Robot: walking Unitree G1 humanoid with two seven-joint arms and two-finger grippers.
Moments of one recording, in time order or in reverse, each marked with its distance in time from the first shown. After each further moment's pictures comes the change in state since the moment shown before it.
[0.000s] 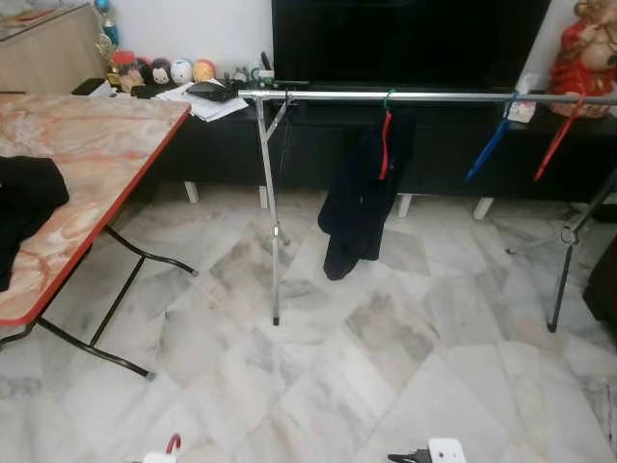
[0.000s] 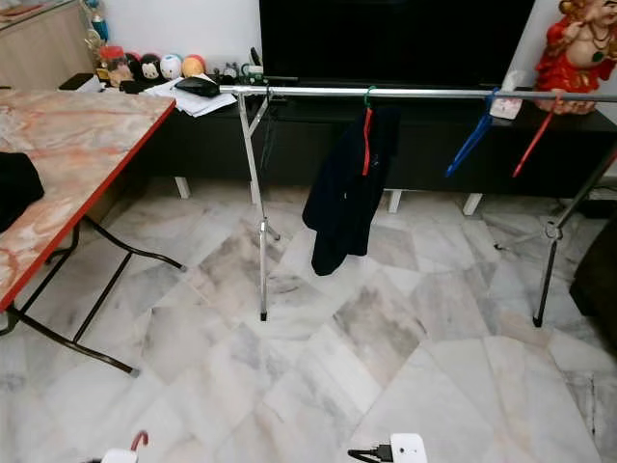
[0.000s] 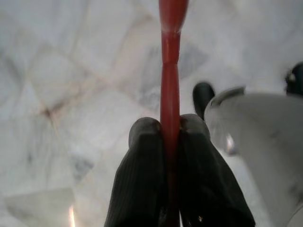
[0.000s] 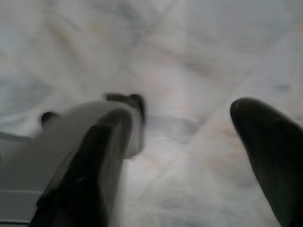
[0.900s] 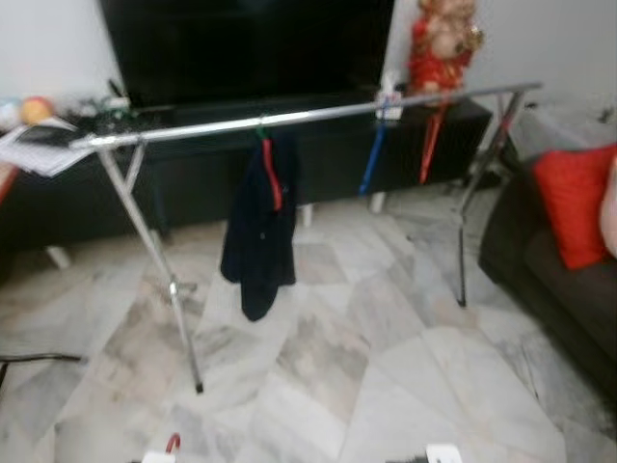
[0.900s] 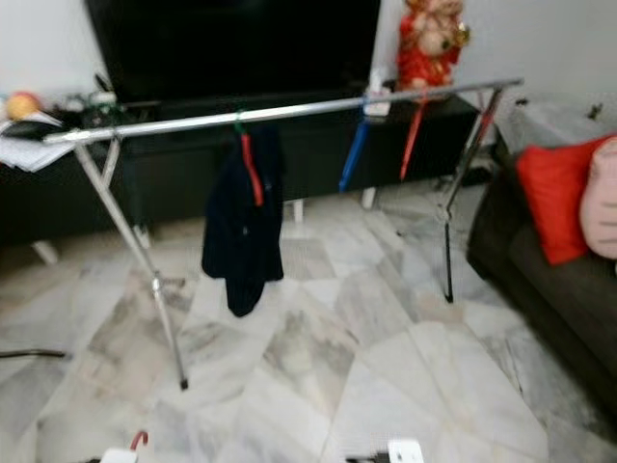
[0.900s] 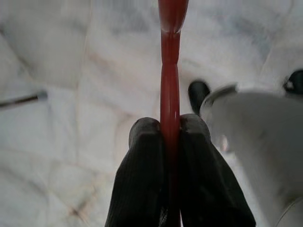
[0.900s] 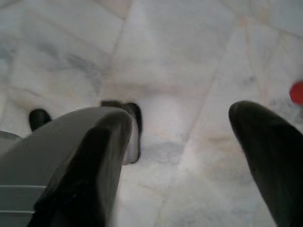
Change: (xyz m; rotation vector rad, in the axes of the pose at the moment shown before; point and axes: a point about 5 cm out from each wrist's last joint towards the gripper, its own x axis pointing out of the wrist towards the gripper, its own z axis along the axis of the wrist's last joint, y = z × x) left arm 0.001 0.000 0.006 0.008 -0.013 -0.006; right arm 0.000 0.000 0.000 -0.022 0.000 -0.018
